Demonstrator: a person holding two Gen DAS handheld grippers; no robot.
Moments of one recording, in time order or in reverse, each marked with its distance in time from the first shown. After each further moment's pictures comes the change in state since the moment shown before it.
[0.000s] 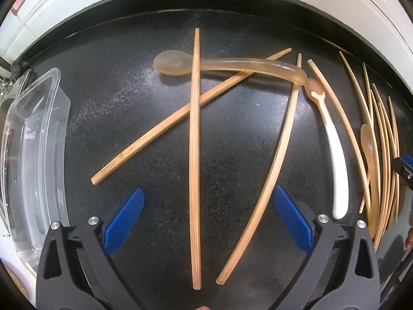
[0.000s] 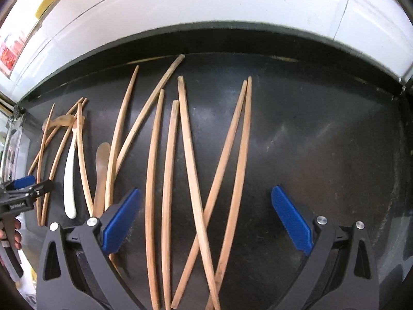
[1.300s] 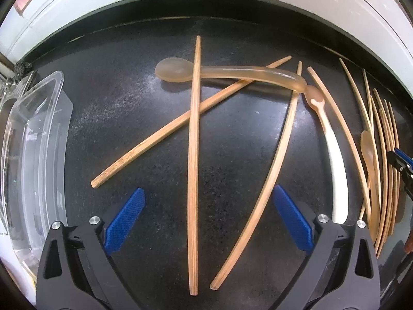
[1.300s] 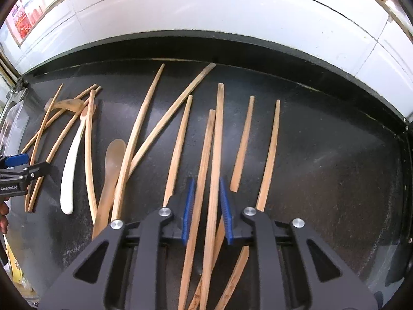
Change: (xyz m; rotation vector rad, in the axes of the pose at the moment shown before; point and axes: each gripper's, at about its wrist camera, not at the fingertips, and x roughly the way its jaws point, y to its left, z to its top) left arm -0.011 0.001 -0.002 -0.006 -0.044 0.006; right arm 0.014 0.040 0.001 -0.143 -0.043 -0.033
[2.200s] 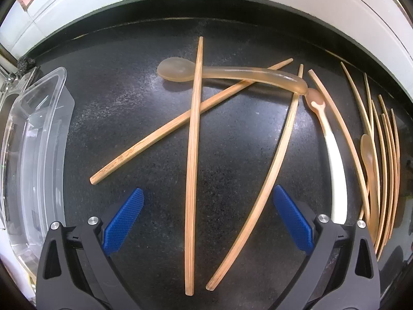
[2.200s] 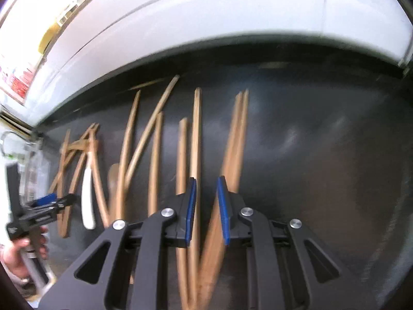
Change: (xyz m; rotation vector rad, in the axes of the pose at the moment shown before) left arm -0.003 -0.001 -0.004 -0.027 -0.016 0.002; right arm -0.033 -0.107 -0.012 0.236 -0.023 0.140
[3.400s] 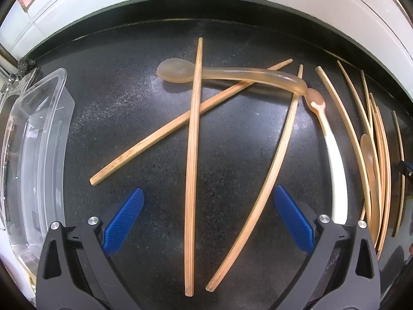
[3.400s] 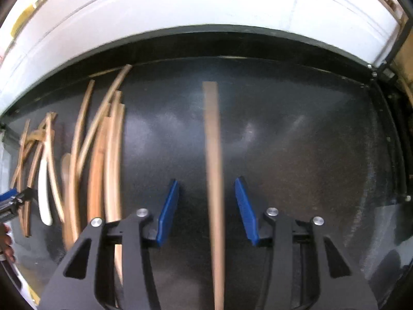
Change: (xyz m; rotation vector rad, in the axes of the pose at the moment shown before) left arm -0.001 0.000 -0.004 0.005 -0.004 0.003; right arm -0.013 -0.011 -0.010 -0.018 0.048 -0.255
